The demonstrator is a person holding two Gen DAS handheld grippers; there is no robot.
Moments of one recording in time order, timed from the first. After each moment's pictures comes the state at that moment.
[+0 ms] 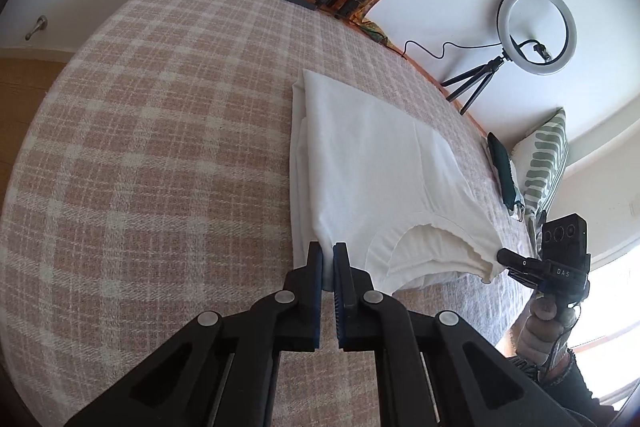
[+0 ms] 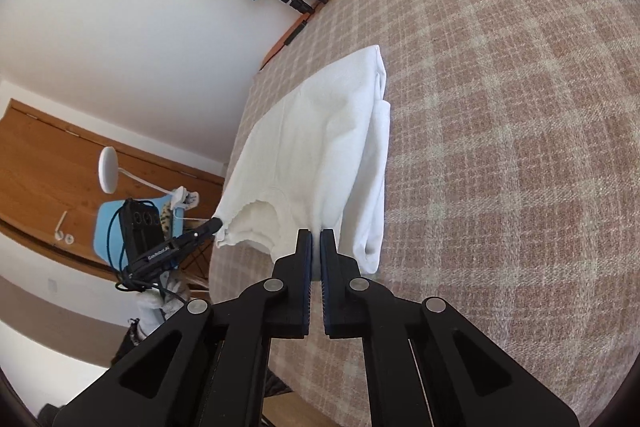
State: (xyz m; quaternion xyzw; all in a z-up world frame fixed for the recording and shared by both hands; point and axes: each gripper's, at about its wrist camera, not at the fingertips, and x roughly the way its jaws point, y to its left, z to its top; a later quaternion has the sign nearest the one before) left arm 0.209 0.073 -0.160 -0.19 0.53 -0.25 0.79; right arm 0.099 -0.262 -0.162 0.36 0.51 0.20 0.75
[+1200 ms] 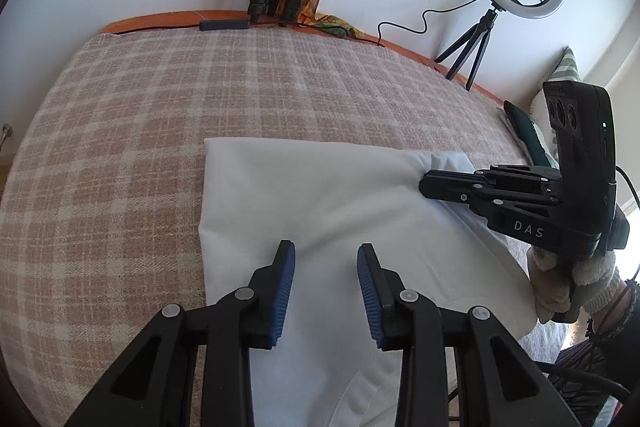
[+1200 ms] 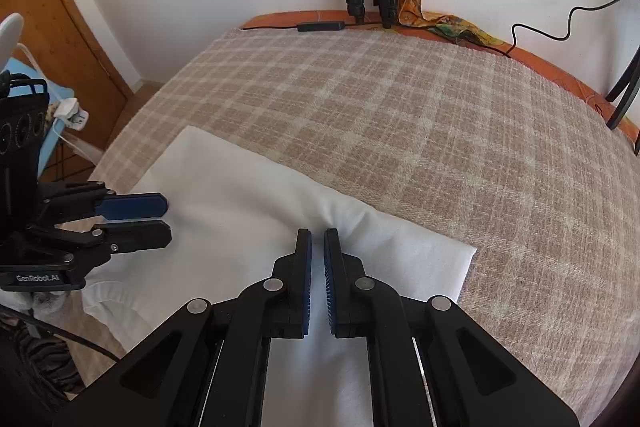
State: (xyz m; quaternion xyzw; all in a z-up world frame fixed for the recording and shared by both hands) left arm 0.272 -0.022 -0.165 -0.06 0.49 -0.28 0.82; right arm 0.259 -0.167 -0.160 0.02 0.52 0.16 0.84
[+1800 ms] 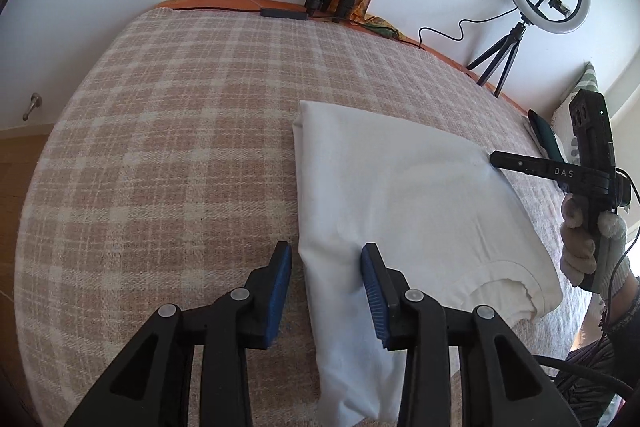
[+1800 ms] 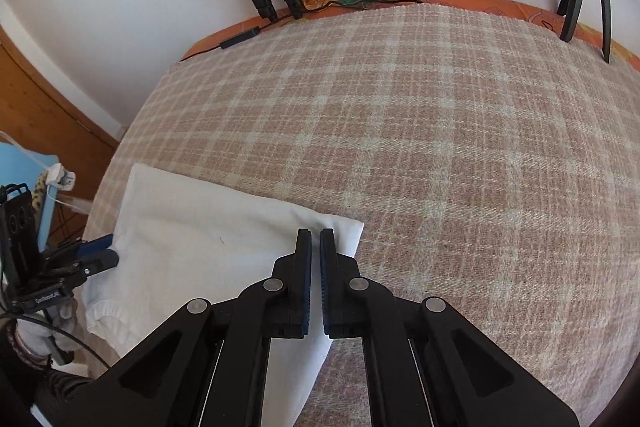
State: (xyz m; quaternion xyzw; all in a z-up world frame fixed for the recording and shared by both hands) left arm 0.252 0.030 -0.171 -0.08 0.50 -0.22 0.83; right arm 0.253 -0.240 -0.143 0.11 0.53 0.09 0.83
